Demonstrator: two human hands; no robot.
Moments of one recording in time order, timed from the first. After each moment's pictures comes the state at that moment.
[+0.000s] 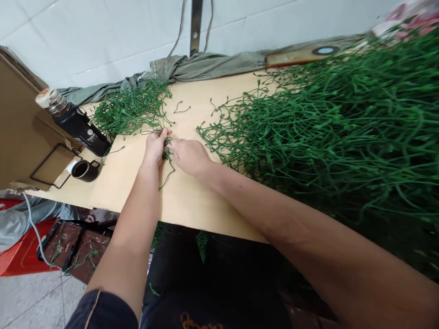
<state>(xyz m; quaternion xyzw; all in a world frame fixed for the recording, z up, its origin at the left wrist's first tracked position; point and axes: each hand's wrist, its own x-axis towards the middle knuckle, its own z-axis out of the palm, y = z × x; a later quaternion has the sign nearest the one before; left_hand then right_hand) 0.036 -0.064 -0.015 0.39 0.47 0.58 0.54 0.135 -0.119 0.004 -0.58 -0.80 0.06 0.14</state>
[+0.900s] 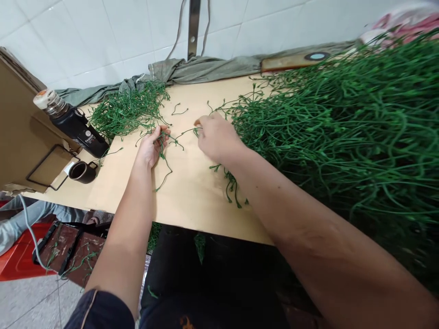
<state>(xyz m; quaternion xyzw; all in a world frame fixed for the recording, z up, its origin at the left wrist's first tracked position) 0.016 -0.063 -0.010 0.38 0.40 0.54 0.64 0.184 -0.113 0.026 -0.66 -0.71 0.06 0.23</state>
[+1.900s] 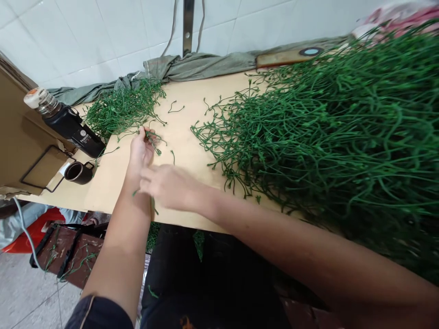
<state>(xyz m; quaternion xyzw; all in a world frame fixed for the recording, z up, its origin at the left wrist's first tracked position) 0.009 -0.059 -0.011 0.30 0.39 0.62 0.61 0.123 -0.176 0.029 -0.27 -0.95 0.05 0.13</state>
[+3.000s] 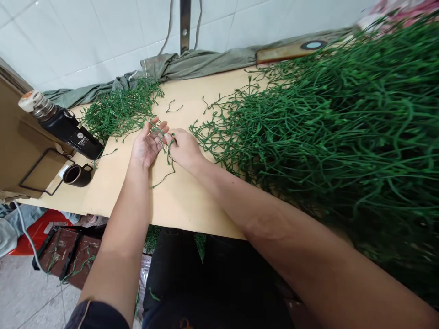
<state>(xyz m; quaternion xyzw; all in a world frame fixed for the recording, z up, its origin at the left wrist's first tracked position) 0.019 -0.066 -0.003 0.37 0.38 0.53 0.66 0.136 -0.101 -0.008 -0.60 -0.70 0.17 0.34</state>
